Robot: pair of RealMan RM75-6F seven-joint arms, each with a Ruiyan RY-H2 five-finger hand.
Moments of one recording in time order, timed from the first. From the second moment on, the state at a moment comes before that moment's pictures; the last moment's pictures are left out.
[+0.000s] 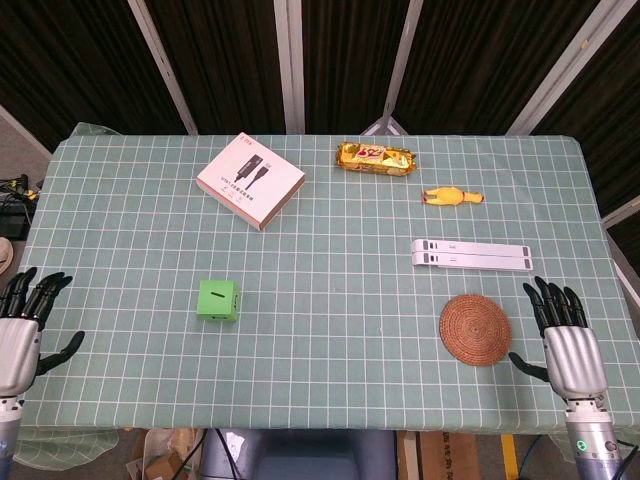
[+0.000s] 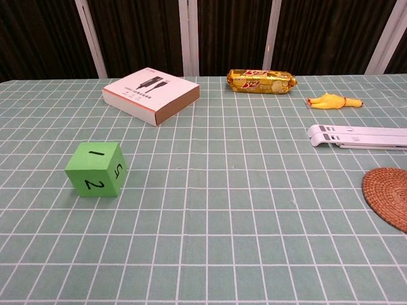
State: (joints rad) left arm -0.16 -1.22 0.05 -1.61 1.51 1.73 0.07; right arm 0.11 -1.21 0.07 -1.63 -1.50 1.50 -0.12
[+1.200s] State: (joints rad) left arm -0.21 -1.15 -0.04 -1.65 1.46 1.46 -0.02; right arm 0.09 -1.20 0.08 -1.68 -1.46 1.48 -0.13
